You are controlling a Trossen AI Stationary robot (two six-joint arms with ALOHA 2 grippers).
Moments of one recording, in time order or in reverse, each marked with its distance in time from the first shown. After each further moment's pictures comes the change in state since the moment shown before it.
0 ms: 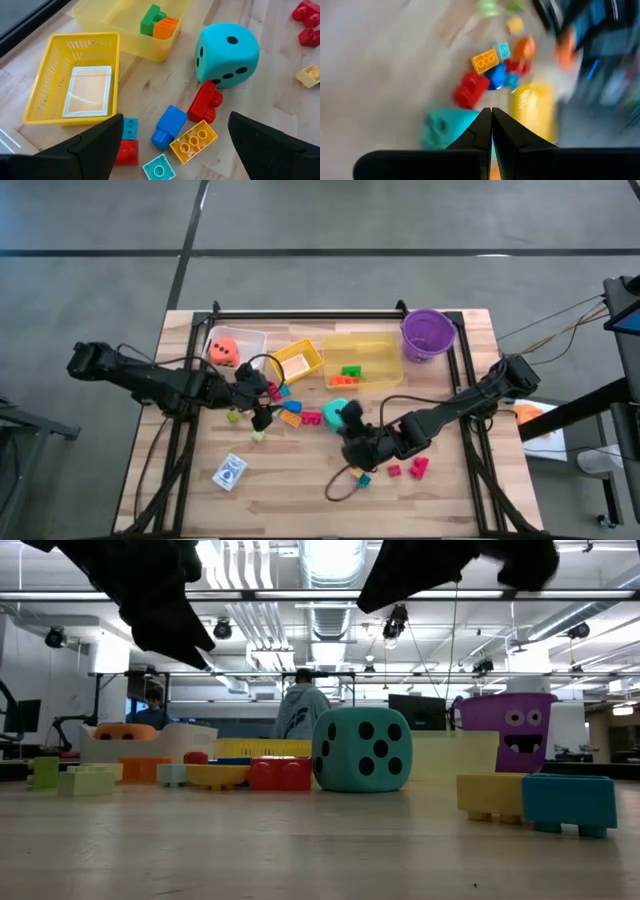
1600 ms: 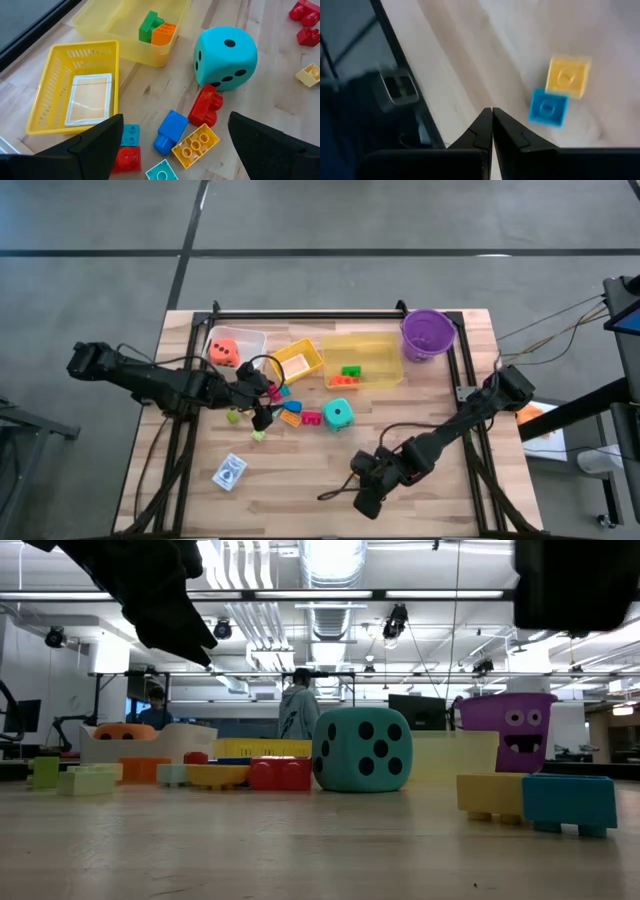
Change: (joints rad) left arm 0.001 0.000 0.001 0.020 -0.007 0.050; right arm 0.148 0.100 -0.001 -0.031 -0.579 1.477
